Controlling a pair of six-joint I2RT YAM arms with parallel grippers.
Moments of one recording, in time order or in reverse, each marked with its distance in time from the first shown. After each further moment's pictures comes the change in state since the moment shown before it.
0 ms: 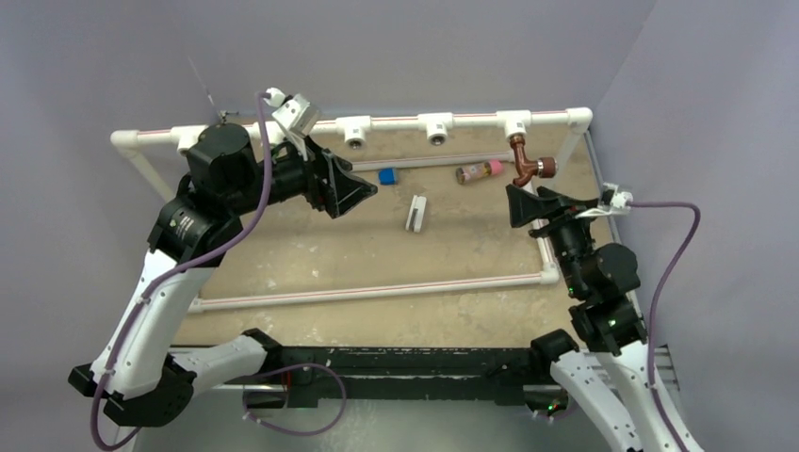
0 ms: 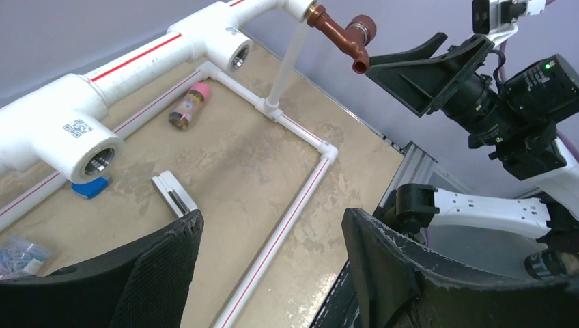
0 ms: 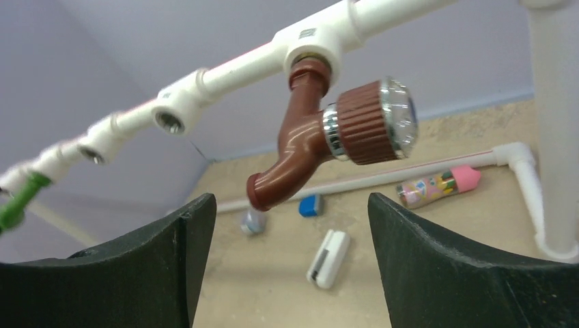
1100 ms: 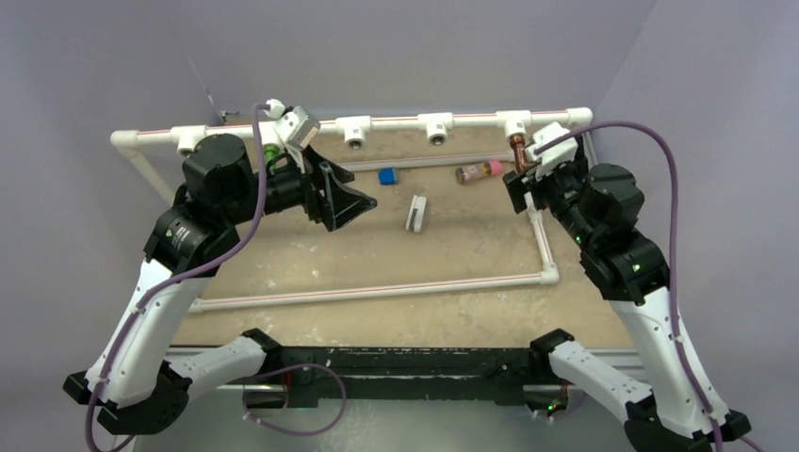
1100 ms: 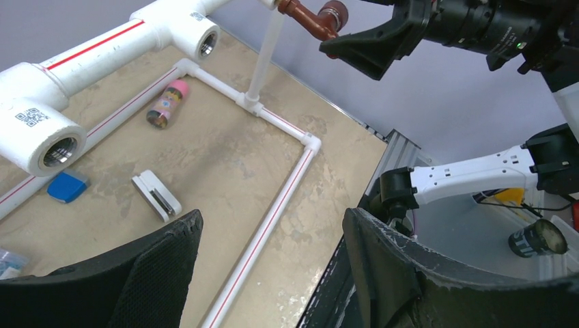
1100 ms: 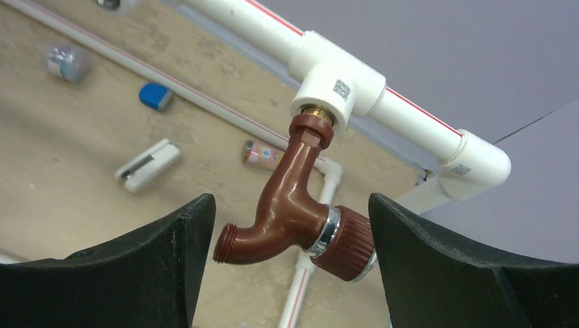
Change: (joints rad) left arm -0.014 -0.053 -0.050 0.014 0.053 0.002; right arm 0.047 0.424 0.634 -0.554 -0.090 -0.893
